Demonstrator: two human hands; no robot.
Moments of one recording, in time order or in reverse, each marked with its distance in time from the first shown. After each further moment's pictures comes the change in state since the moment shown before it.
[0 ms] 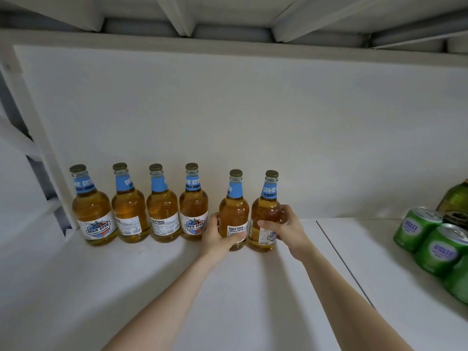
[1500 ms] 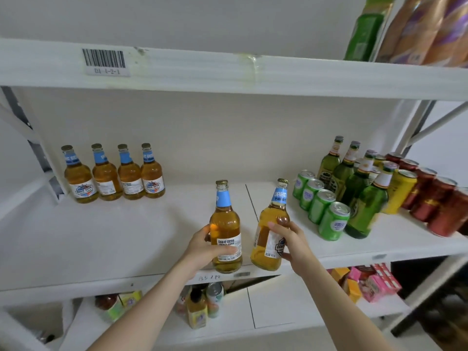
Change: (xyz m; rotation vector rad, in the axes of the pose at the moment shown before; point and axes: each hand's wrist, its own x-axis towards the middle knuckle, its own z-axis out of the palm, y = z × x) left_hand -0.271 0.103 0.079 -0.094 -0.292 -0.214; right_hand -0.294 -0.052 -0.168 0.184 0.179 0.240
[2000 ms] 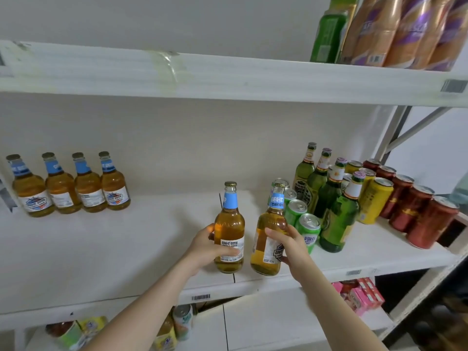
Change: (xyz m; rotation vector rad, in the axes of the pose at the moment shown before) left_hand 0.066 0.031 0.102 0.070 -0.057 0.043; right_hand 0.048 -0.024 -0.095 0.011 0.018 -0.044
